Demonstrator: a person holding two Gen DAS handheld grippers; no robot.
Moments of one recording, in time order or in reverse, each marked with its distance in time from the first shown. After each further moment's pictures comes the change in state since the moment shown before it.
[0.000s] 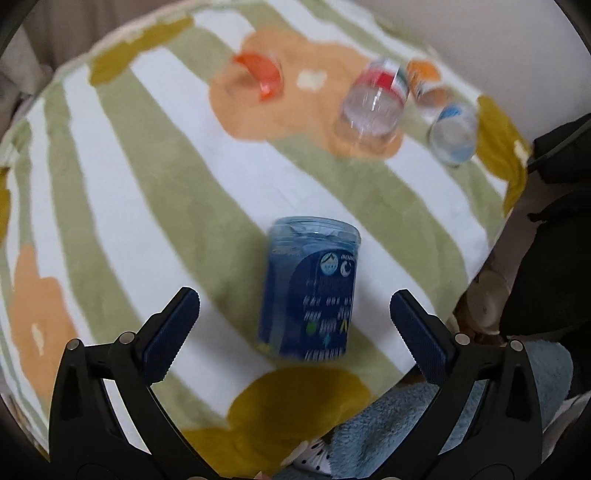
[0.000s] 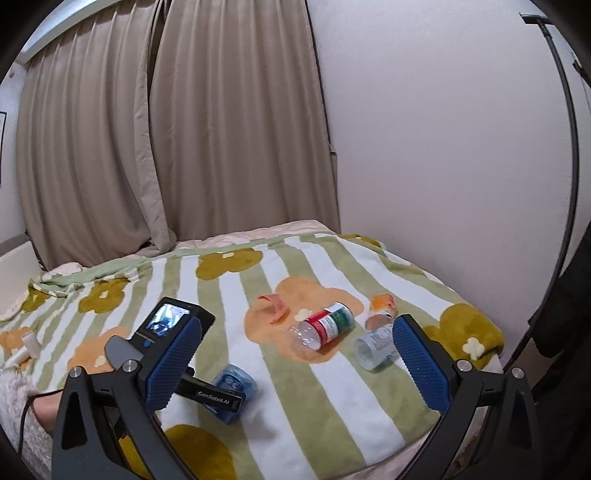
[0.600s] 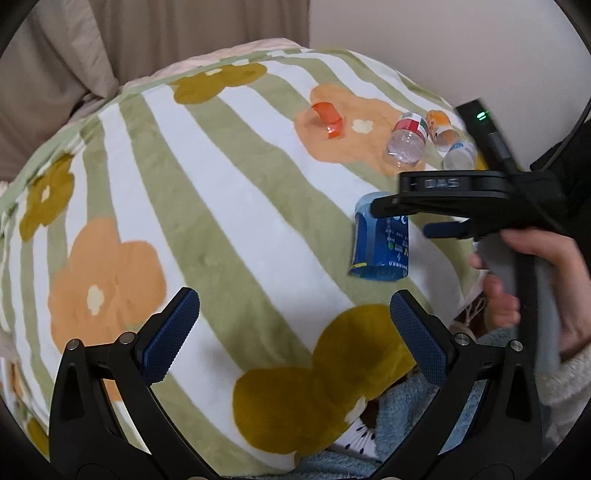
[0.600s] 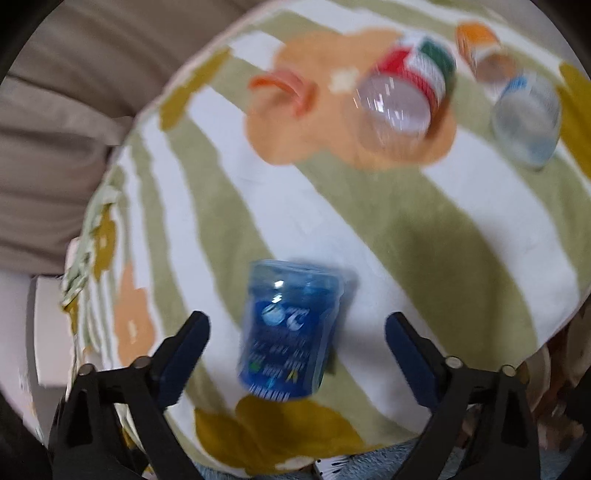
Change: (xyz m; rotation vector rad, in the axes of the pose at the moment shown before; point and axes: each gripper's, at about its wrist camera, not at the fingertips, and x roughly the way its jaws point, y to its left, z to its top) left arm -0.081 0.075 -0.083 -0.054 -0.196 0.071; right arm 0.245 0.034 -0.106 0.494 0.899 0.110
